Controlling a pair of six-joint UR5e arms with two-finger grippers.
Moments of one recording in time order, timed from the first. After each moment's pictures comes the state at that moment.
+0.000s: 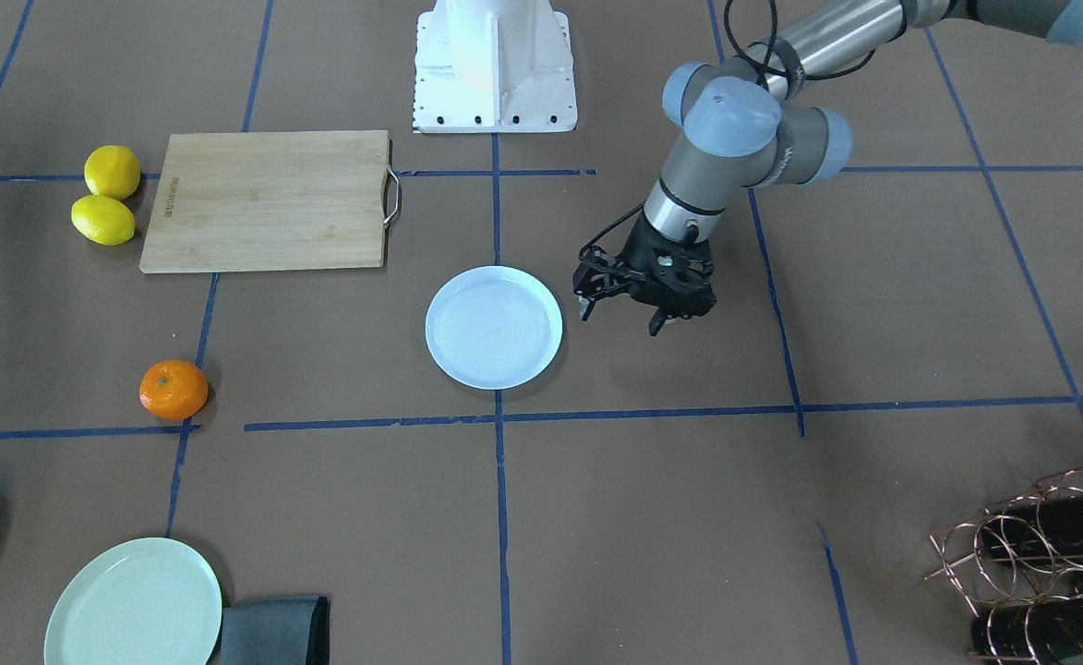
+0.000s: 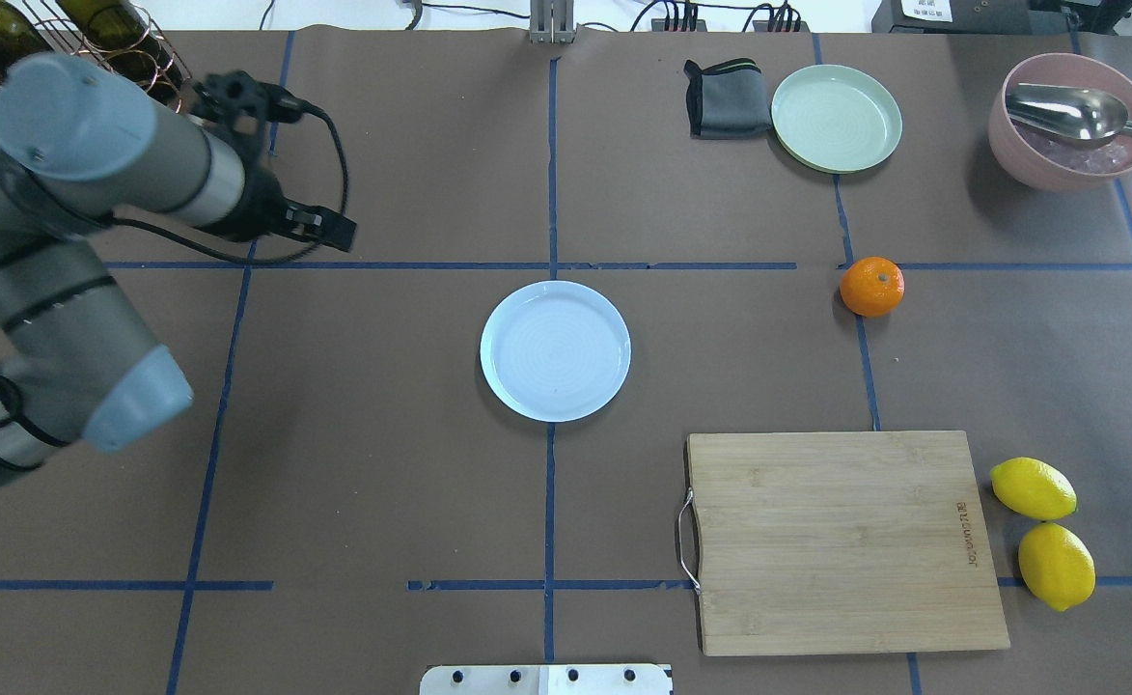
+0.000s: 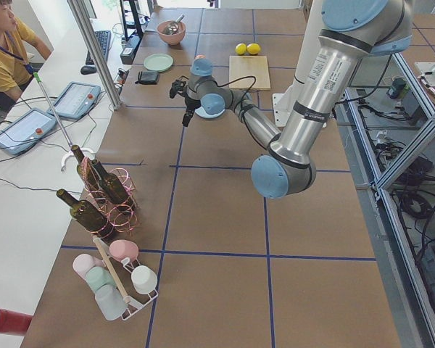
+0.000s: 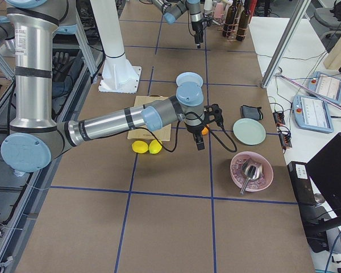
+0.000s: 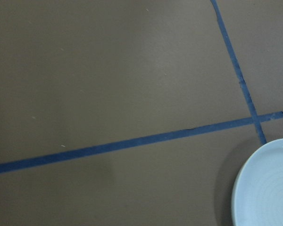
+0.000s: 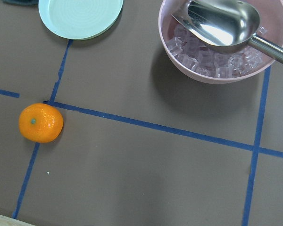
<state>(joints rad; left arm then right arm) -0.87 -1.99 -1.83 -1.77 -1.95 -0.72 1.42 -1.62 1.94 -1.40 2.41 0.20</state>
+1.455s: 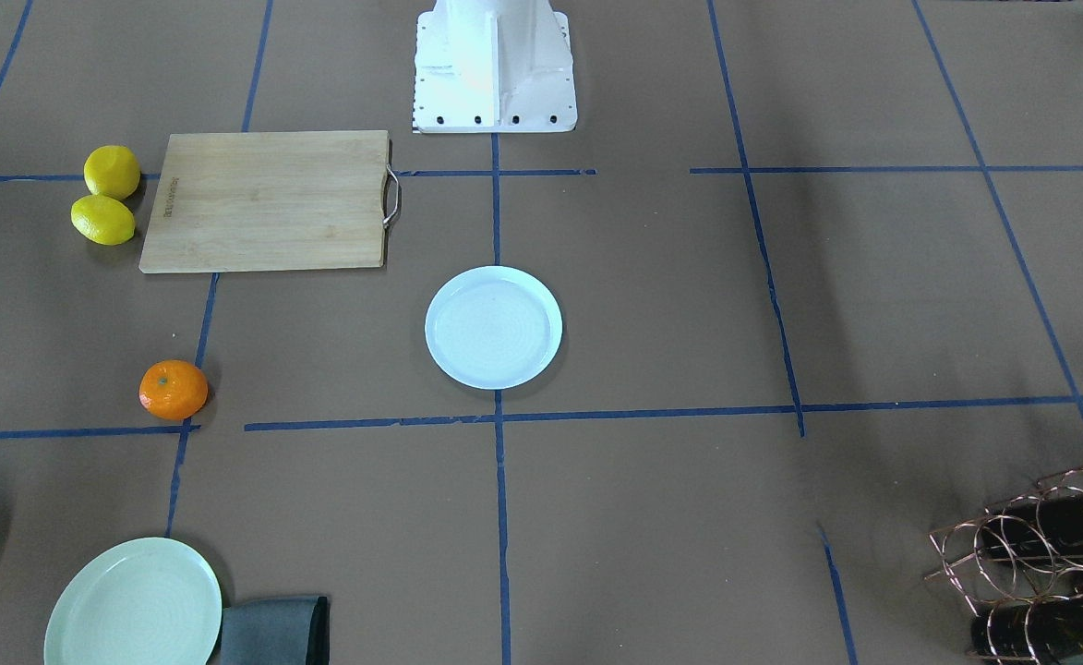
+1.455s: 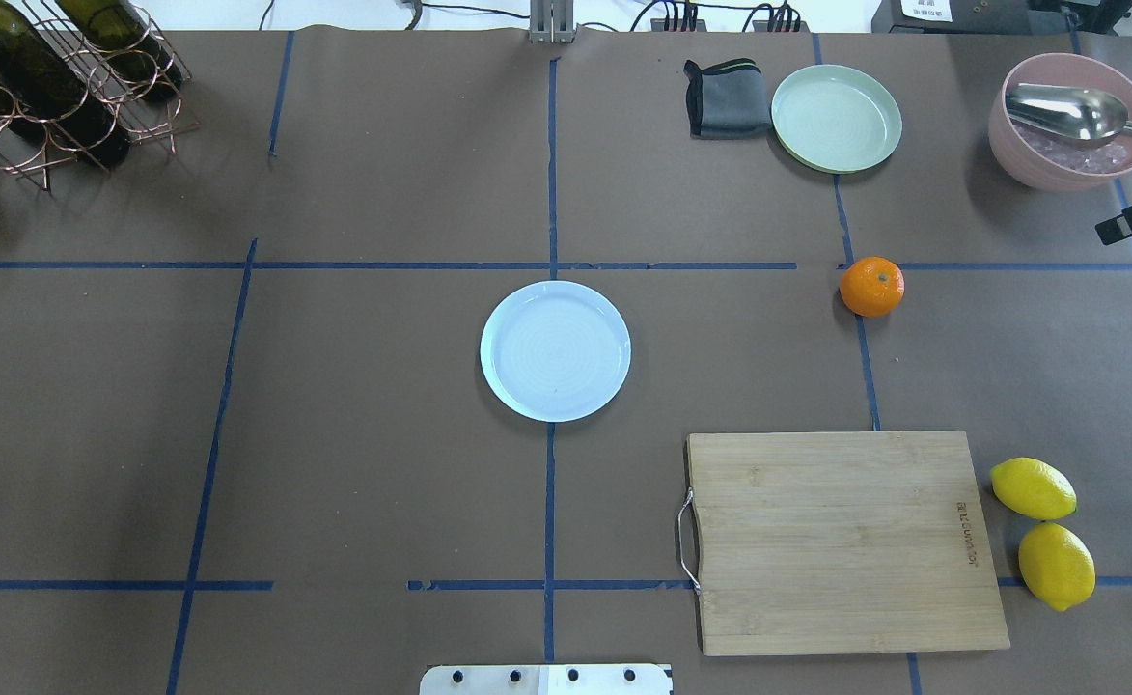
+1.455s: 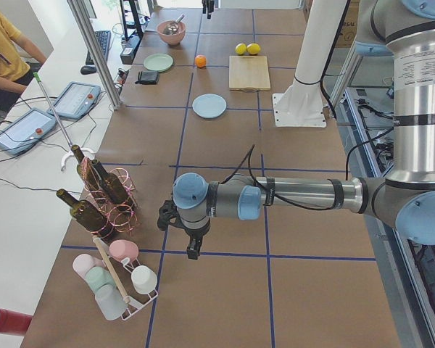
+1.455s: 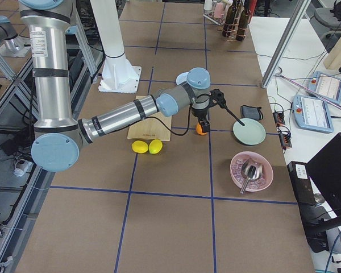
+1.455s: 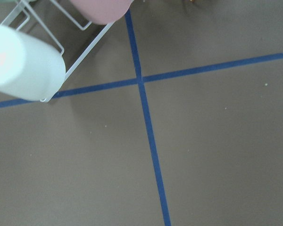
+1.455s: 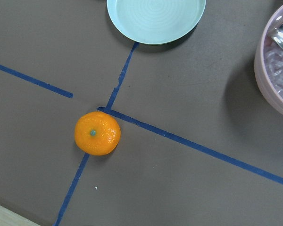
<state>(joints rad) -1.54 -1.46 -1.69 -1.58 -2.37 0.12 1.23 -1.52 1.92 -1.41 2.32 0.26</state>
